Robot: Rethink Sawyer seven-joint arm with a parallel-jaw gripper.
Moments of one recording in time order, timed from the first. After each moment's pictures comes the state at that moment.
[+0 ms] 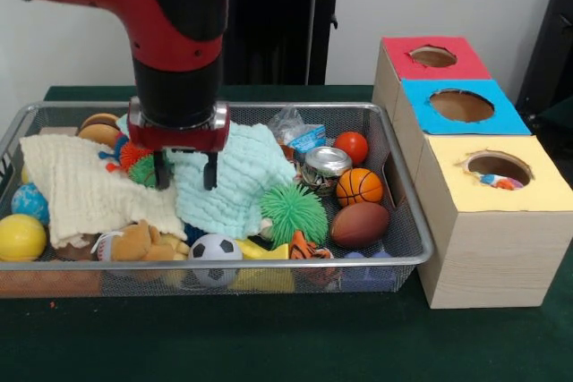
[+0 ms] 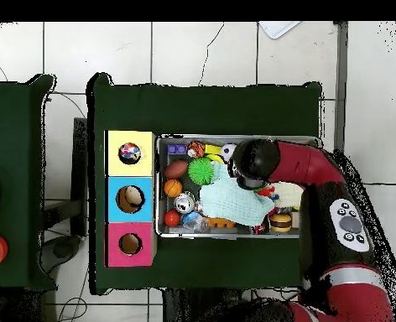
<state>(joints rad) -0.50 -0.44 0.17 1.34 -0.35 0.81 1.56</state>
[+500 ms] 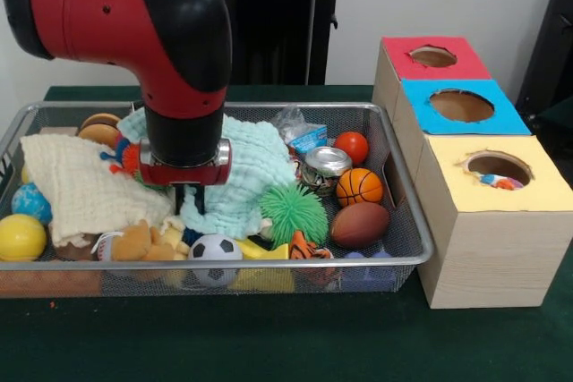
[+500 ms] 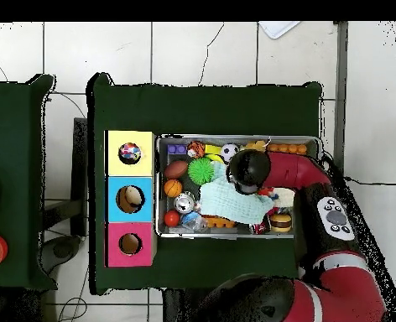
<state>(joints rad) -0.50 -0.36 0.17 1.33 -0.41 0.73 1.56</state>
